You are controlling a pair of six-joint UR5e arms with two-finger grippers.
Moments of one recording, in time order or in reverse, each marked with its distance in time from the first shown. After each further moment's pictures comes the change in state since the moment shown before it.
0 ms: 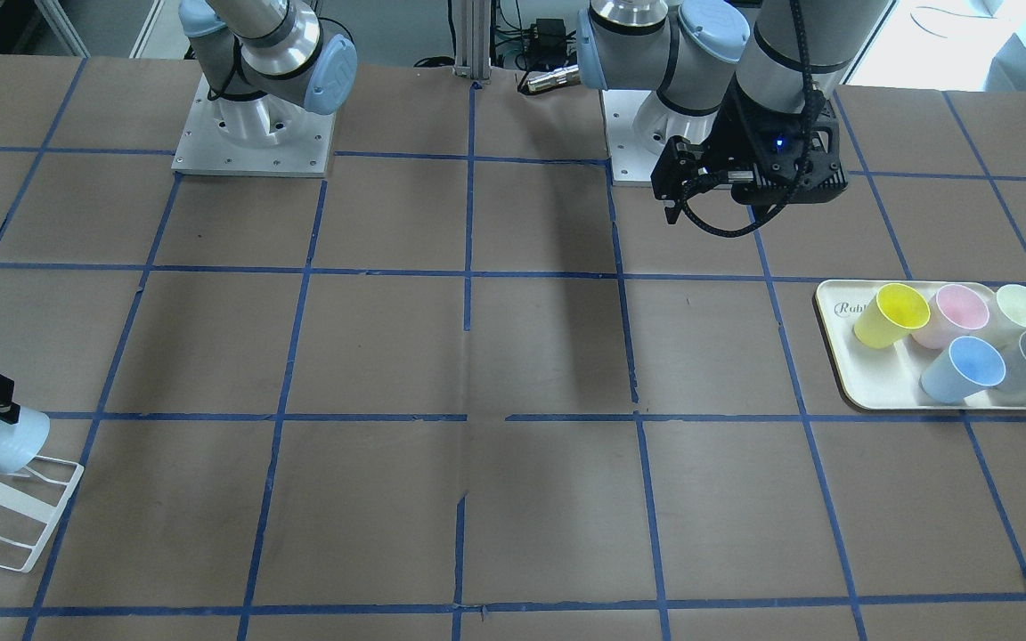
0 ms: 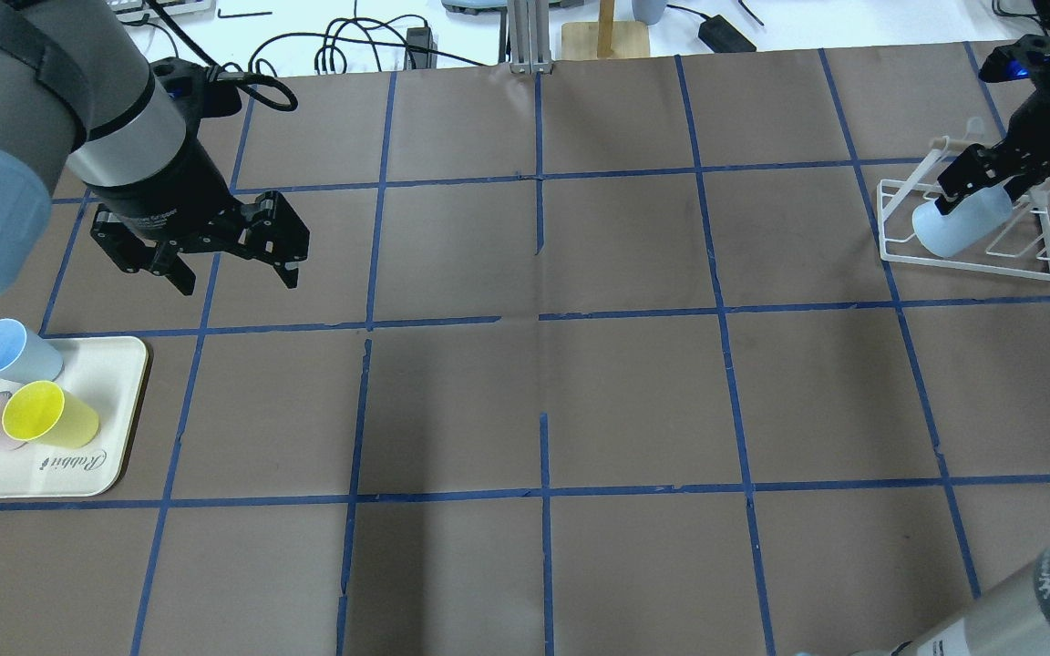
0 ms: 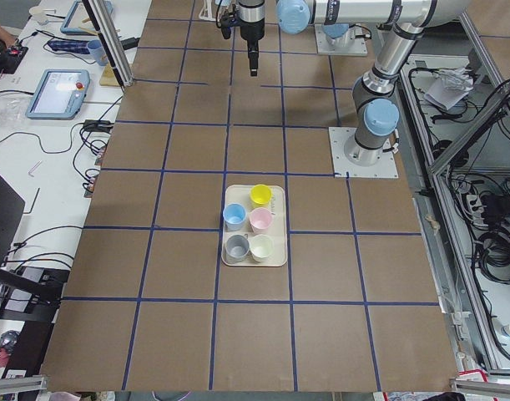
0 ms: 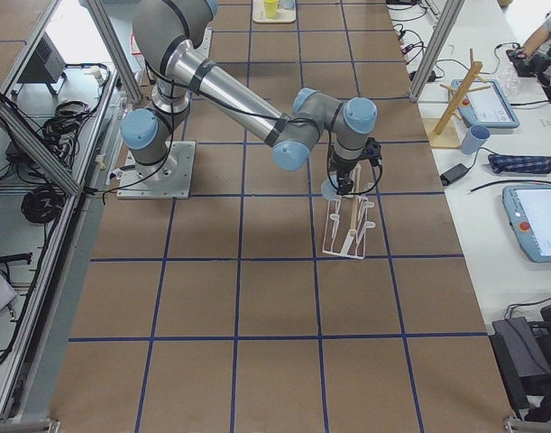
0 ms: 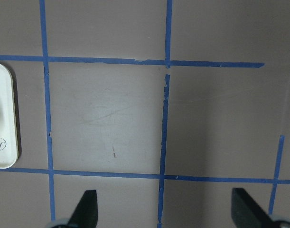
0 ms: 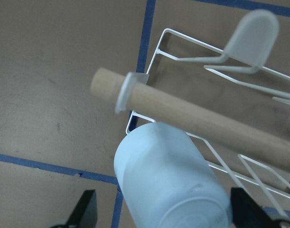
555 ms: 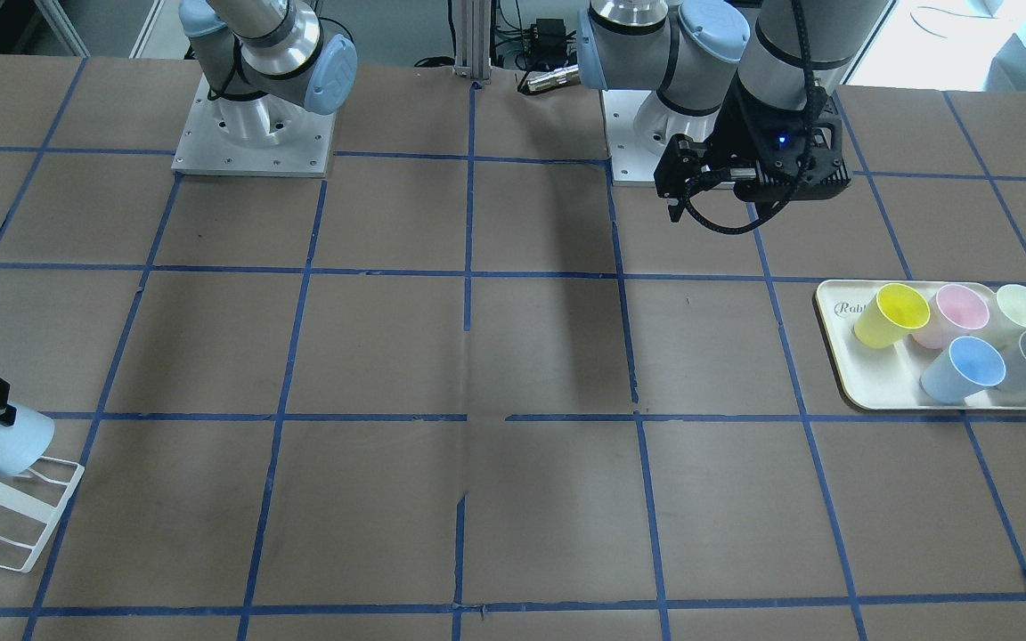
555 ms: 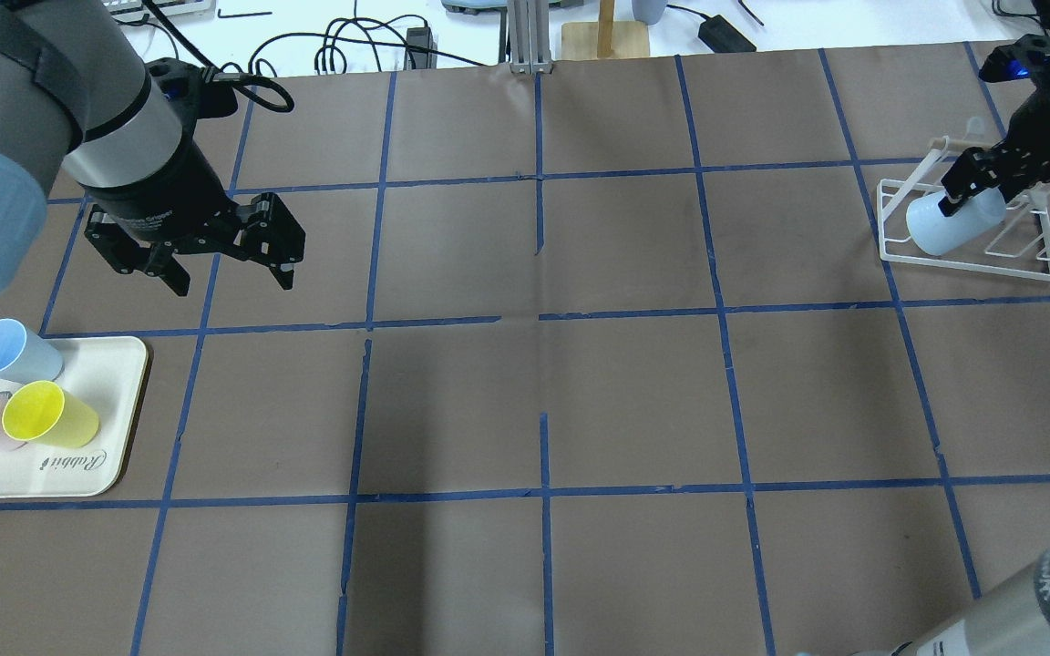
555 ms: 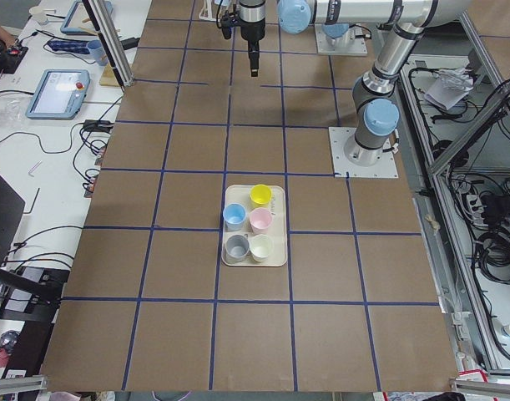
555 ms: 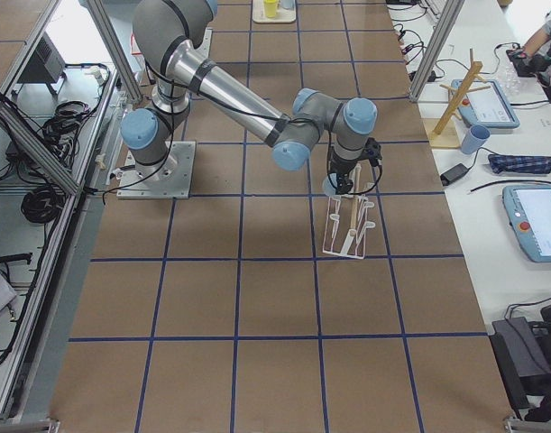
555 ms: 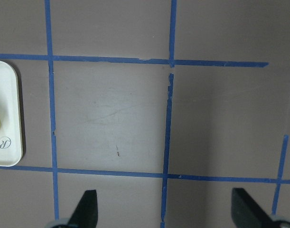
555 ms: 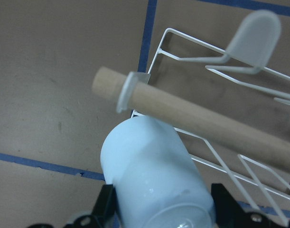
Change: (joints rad) left arm 0.001 0.006 -0.001 -0.003 0.010 0.000; right arm 0.000 -0.003 -0.002 0.006 0.002 -0.001
